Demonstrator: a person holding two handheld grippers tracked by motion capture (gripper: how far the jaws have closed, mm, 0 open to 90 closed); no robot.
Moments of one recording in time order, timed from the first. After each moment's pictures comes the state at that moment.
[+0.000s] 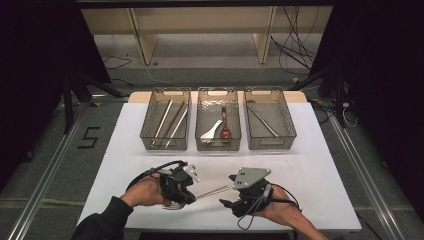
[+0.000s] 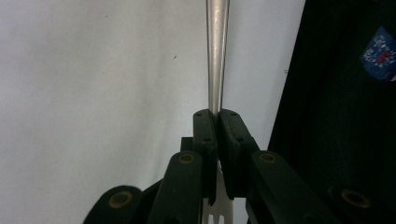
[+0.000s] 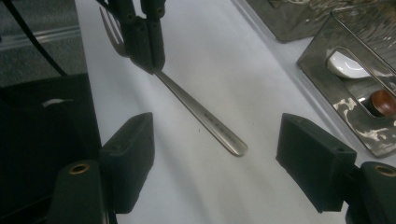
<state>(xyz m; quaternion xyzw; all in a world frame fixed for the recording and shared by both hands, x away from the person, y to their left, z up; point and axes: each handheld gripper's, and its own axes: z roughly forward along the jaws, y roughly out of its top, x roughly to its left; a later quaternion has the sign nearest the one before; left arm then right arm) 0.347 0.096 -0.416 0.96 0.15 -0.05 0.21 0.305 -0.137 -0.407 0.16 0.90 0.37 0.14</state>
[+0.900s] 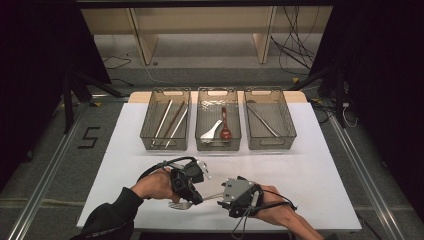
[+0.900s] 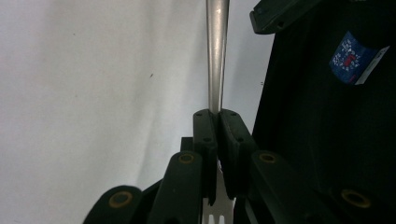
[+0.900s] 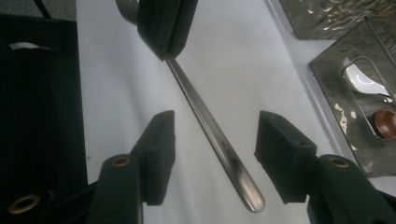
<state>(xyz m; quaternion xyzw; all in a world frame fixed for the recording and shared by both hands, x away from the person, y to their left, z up) 0.358 0.071 -0.411 0.97 0.13 -0.10 0.18 0.300 -0.119 -0.423 0.07 0.93 0.30 0.19</state>
